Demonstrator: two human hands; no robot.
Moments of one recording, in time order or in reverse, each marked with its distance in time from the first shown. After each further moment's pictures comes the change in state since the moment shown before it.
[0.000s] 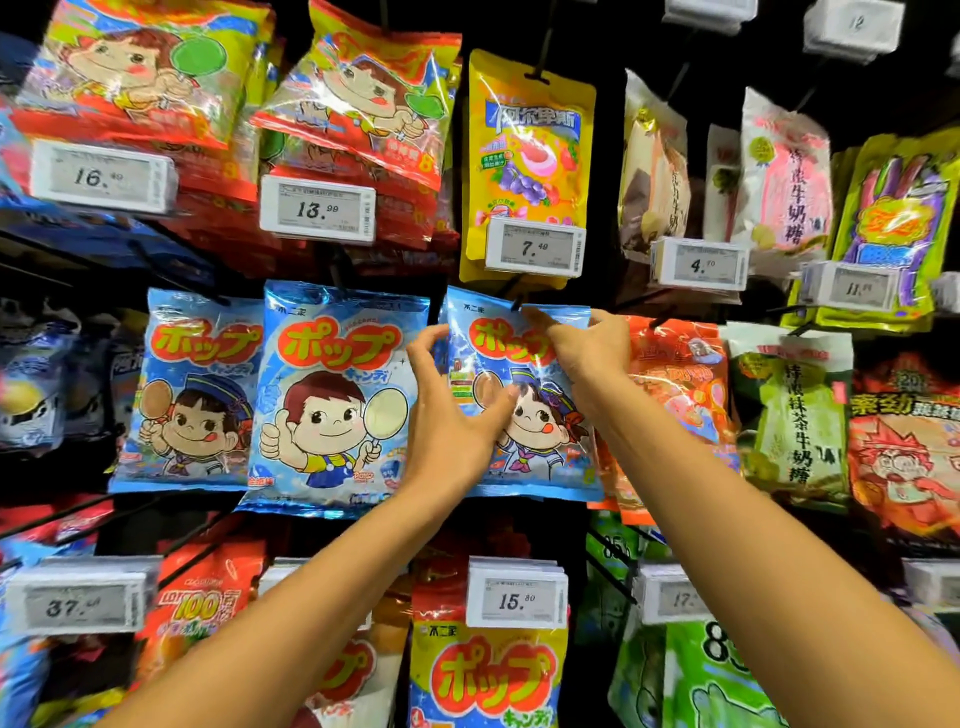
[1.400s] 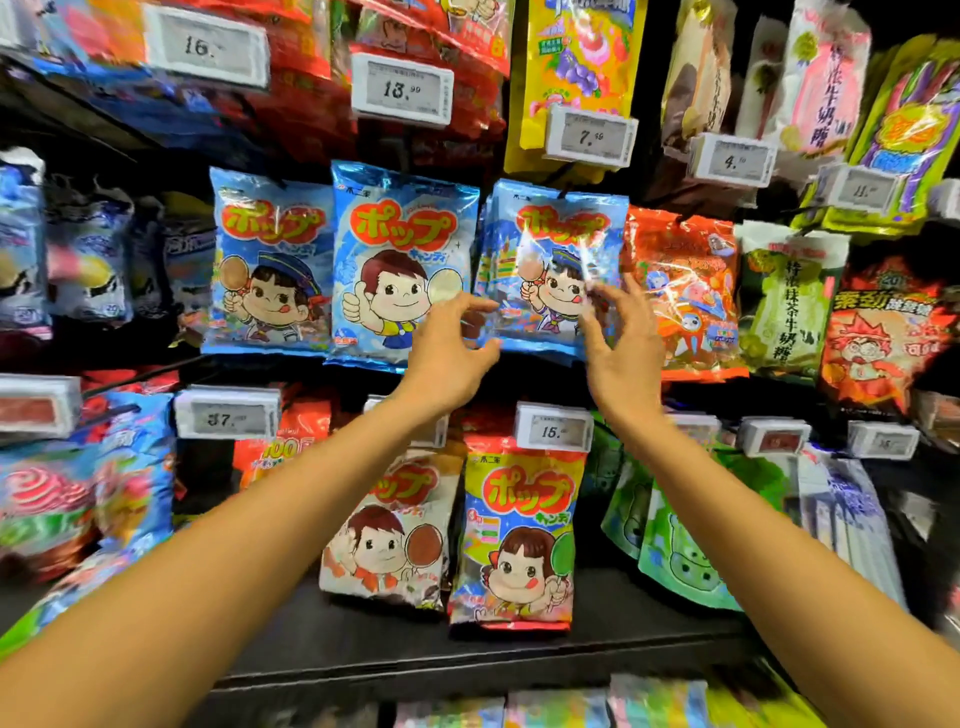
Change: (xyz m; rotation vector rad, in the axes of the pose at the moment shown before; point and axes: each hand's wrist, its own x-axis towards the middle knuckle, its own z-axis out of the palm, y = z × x) left_hand -0.048 -0.010 -0.074 0.245 -0.203 -0.064; right_hand -0.141 0.041 -0.051 -0.462 -0.054 -0.422
